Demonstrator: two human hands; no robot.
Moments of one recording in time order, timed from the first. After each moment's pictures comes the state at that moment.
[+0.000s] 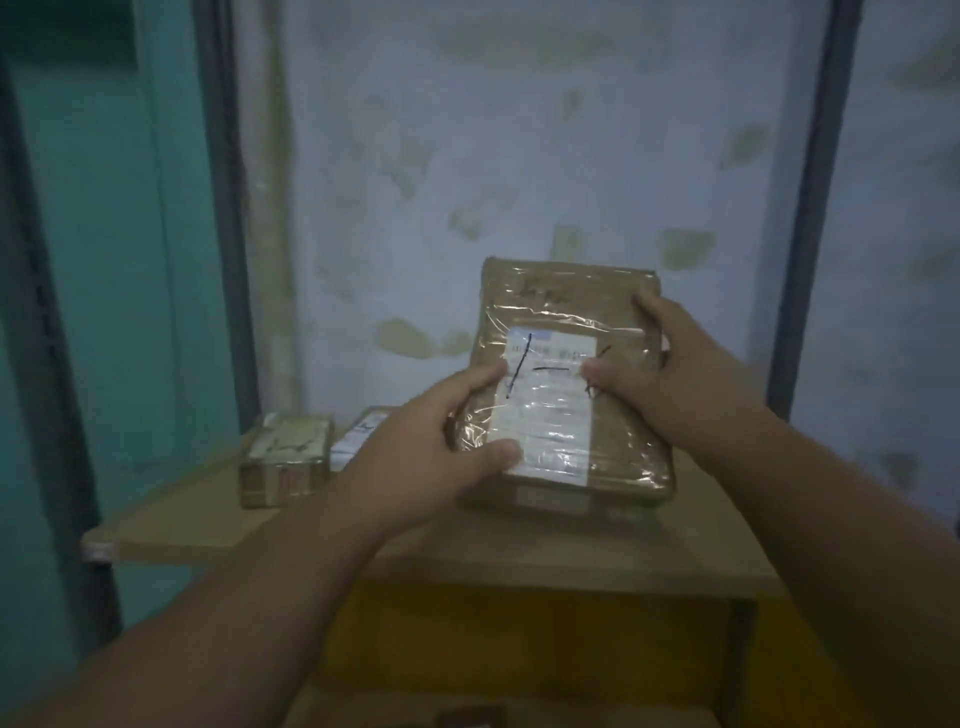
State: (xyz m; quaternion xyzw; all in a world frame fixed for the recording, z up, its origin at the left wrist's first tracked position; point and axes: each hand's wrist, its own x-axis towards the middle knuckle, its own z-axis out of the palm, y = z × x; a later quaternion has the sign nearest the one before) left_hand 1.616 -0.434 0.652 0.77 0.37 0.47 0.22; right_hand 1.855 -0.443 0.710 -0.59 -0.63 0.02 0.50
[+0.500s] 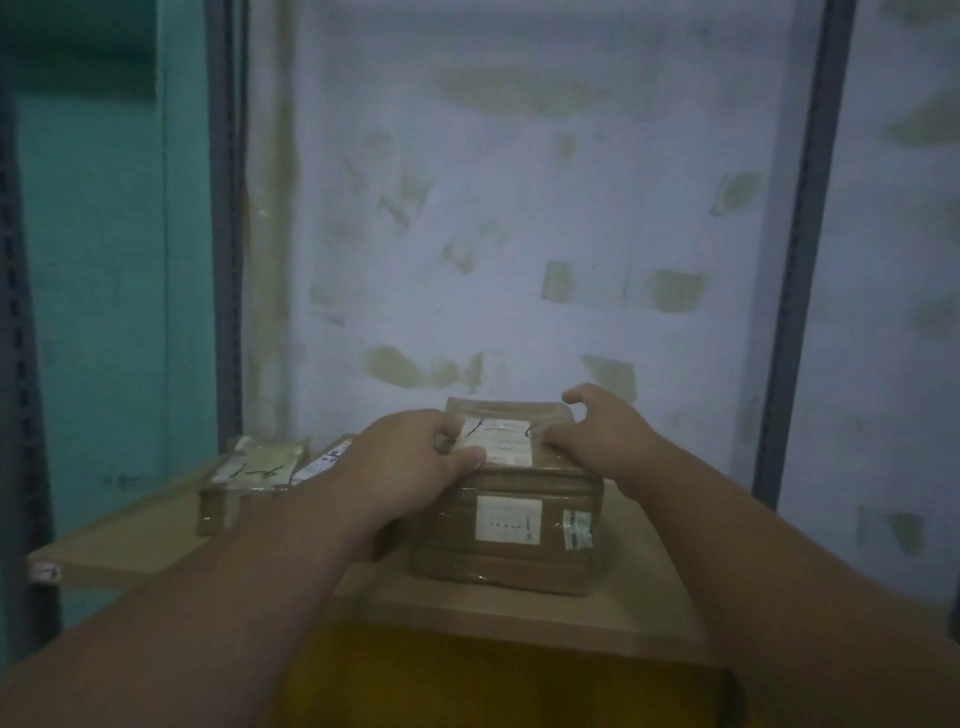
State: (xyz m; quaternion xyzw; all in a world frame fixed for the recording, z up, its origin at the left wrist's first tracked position) left_hand 1.642 -0.387 0.670 0.75 0.57 0.32 0.05; right_hand 1.865 -0.364 0.696 -0.65 -0.66 0.11 0.37
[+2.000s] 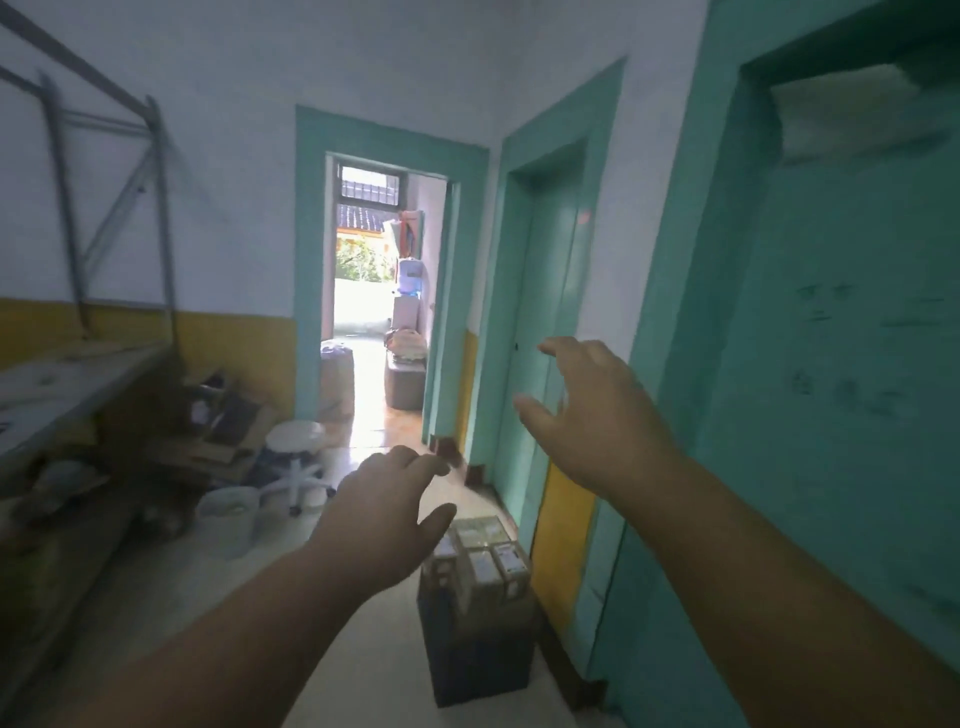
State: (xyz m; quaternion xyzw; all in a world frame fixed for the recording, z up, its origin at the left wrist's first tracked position) left_hand 0.821 -0.641 0.541 0.33 0.89 0.24 -0.19; right_hand 0.921 -0.465 0.650 -0.07 -0.93 0.09 0.34
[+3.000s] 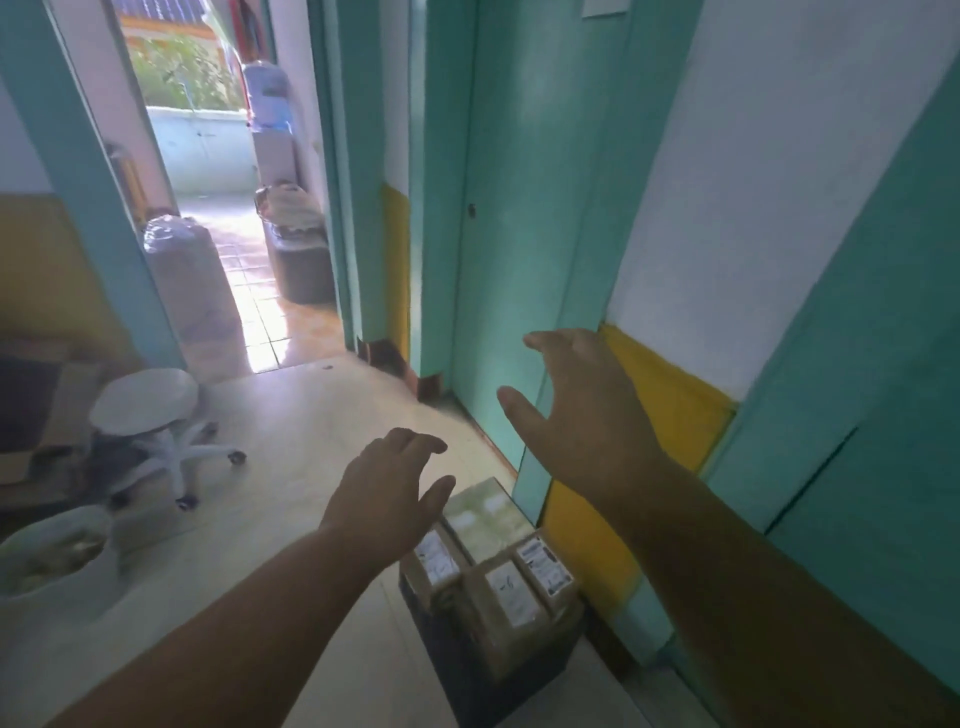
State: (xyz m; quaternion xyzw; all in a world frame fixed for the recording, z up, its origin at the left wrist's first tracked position) left_hand 0.164 -0.405 0.382 0.42 0.87 0.24 -0.03; right_hand 0.293 -0.260 0.494 -0.24 -0.93 0.11 0.24
